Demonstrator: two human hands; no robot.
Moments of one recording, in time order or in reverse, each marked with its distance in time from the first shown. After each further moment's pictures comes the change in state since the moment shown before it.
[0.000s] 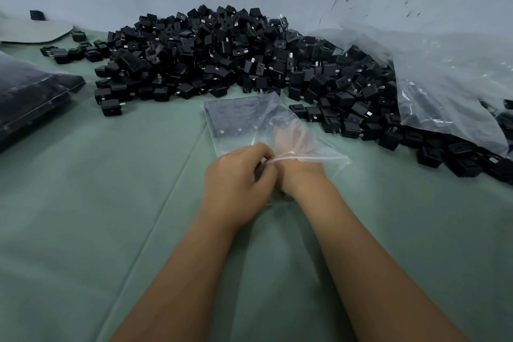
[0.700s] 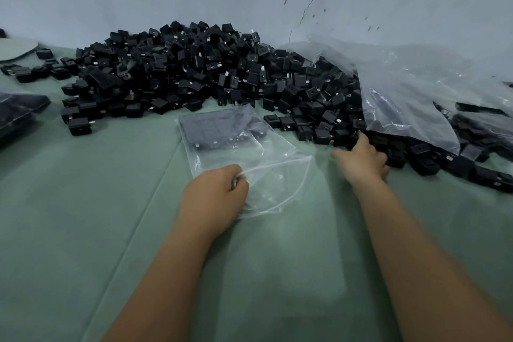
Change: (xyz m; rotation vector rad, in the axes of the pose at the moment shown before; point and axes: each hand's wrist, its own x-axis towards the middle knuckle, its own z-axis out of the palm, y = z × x) left_hand 0.006 -0.019 0.016 0.182 -0.229 -0.160; right_hand -0.008 0.145 -0.011 0.511 0.458 0.618
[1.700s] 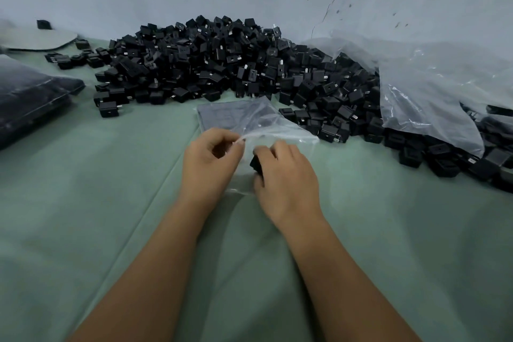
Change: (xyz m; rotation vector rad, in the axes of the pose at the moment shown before) left_hand -0.004 0.009 -0.021 -0.668 0.260 -0.086; right_hand -0.138 -0.048 0.034 -0.105 0.227 -1.038
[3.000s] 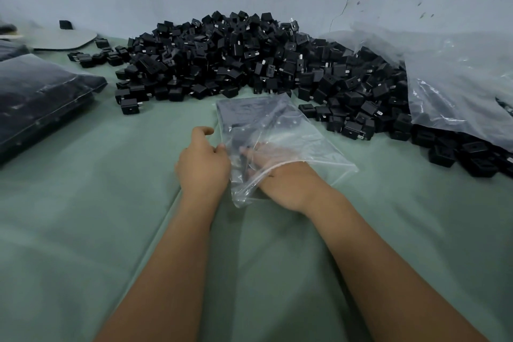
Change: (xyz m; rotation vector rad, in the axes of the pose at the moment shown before) left_hand 0.014 -0.019 -0.027 0.455 0.115 -0.348; right_hand 0.031 -0.004 0.013 0.409 -0.666 -0.054
